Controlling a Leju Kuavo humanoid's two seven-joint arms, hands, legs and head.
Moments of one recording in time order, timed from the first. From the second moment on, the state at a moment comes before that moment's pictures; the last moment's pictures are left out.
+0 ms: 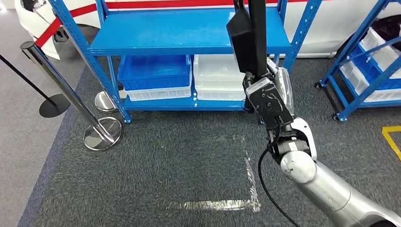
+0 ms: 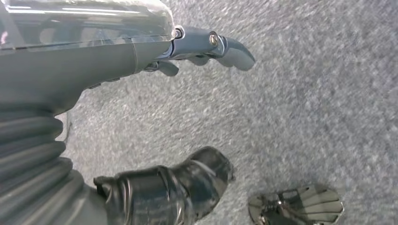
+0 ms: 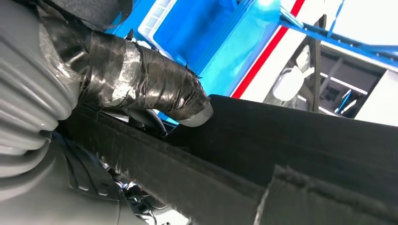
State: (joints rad) left arm -0.11 0.10 -0.86 -0.24 0.65 0.37 -0.19; right arm -0.61 -0.38 0.61 -1.92 0.02 -0.59 0.21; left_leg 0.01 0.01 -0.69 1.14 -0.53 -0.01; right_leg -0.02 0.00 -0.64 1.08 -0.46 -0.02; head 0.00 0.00
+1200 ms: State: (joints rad) left arm -0.11 0.09 -0.86 -0.24 0.67 0.41 -0.20; right arm -0.61 -0.41 0.57 -1.95 0.11 -0.61 0.27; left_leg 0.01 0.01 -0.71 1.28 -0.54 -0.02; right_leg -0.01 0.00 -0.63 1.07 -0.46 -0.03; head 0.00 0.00
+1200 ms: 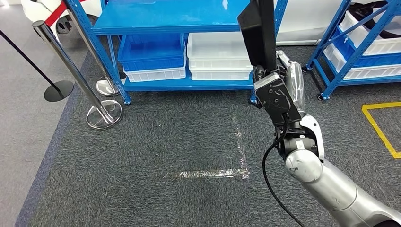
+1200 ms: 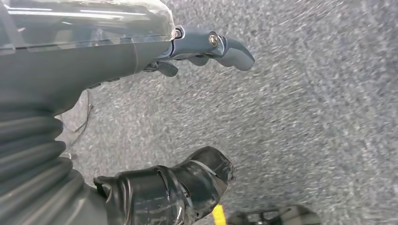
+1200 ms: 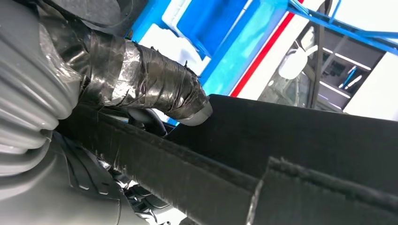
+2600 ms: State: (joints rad) left arm -0.13 0.07 -1.05 -0.24 0.40 0.58 -0.08; right arm -0.46 -0.46 0.54 -2.07 0.37 -0.59 0.43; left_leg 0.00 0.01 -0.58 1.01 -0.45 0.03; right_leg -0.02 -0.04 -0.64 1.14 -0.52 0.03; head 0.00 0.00
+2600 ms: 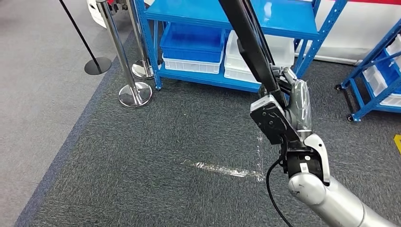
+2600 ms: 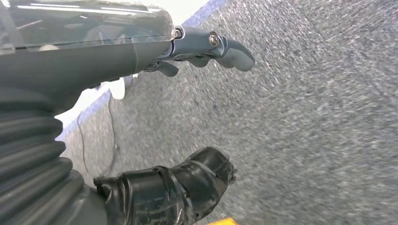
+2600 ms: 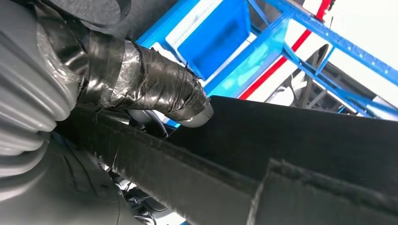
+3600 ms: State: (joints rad) left arm -0.15 0.07 -1.14 -0.24 0.37 0.56 -0.05; right arm -0.28 -0.53 0.46 -2.20 0.41 -0.58 0.47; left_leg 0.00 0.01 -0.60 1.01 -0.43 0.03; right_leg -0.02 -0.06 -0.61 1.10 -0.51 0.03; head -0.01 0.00
